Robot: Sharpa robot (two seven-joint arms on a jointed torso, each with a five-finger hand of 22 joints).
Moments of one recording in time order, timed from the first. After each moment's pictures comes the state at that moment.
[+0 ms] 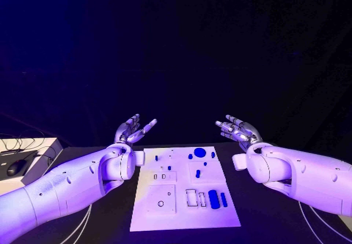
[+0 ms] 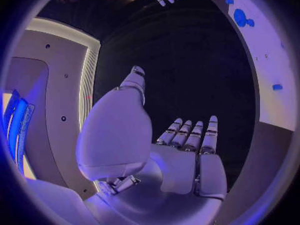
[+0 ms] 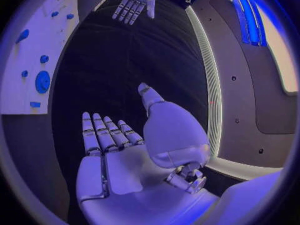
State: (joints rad) left arm 1.05 -0.64 0.12 1.24 -0.09 -0.59 0.40; left_hand 1.35 -0.29 0.06 0.29 0.06 0.24 0.14 0.02 0.03 0.20 0.15 0.02 0.02 0.19 0.20 0.02 0.02 0.08 0.29 0.28 0.03 0.04; right arm 1.20 -0.78 -0.10 1.37 -0.05 -0.52 0.37; right_hand 1.17 0.08 0.06 -0.05 0.30 0.23 0.14 0.02 0.02 0.29 0.27 0.02 0.03 0.36 0.26 0.03 0.03 0.05 0.32 0.27 0.09 0.04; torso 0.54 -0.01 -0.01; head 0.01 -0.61
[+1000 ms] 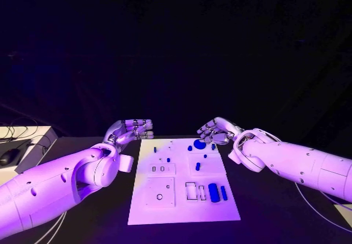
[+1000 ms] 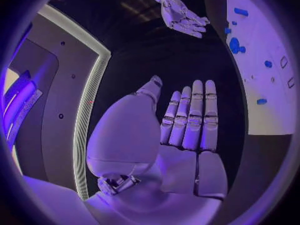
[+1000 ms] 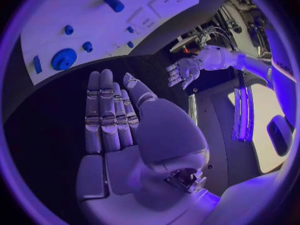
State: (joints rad) left arm 1.05 -0.81 0.13 1.45 -0.21 -0.37 0.36; left_hand 1.40 -0.10 0.19 0.18 0.06 0.99 0.17 0.06 0.06 1.11 0.13 0.05 0.06 1.21 0.09 0.11 0.11 0.17 1.01 0.18 0.27 0.10; right arm 1.21 -0.66 -0.11 1.15 -1.05 -0.41 0.24; right_hand 1.37 0.02 0.10 -0.22 0.26 1.05 0.17 0.06 0.06 1.20 0.10 0.05 0.06 1.40 0.02 0.20 0.13 0.11 1.12 0.04 0.41 0.15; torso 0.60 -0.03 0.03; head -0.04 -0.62
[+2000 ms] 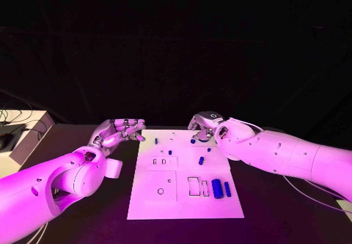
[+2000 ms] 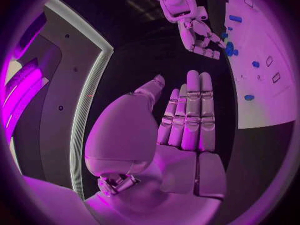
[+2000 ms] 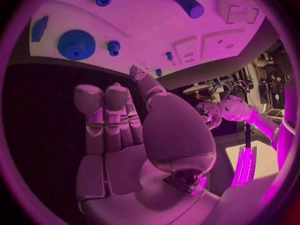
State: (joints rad) left arm 1.04 -0.87 0.16 1.57 -0.24 -0.34 0.36; left_hand 1.36 -0.12 0.30 0.07 0.06 1.03 0.17 0.06 0.06 1.16 0.11 0.05 0.06 1.26 0.04 0.43 0.33 0.10 1.06 0.05 0.52 0.21; right arm 1.24 -0.57 -0.09 1.09 -1.58 -0.41 -0.05; right_hand 1.31 -0.08 0.15 -0.20 0.31 1.10 0.14 0.06 0.07 1.11 0.10 0.06 0.06 1.43 -0.02 1.01 0.61 0.15 1.38 -0.03 1.00 0.78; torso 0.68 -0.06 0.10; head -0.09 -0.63
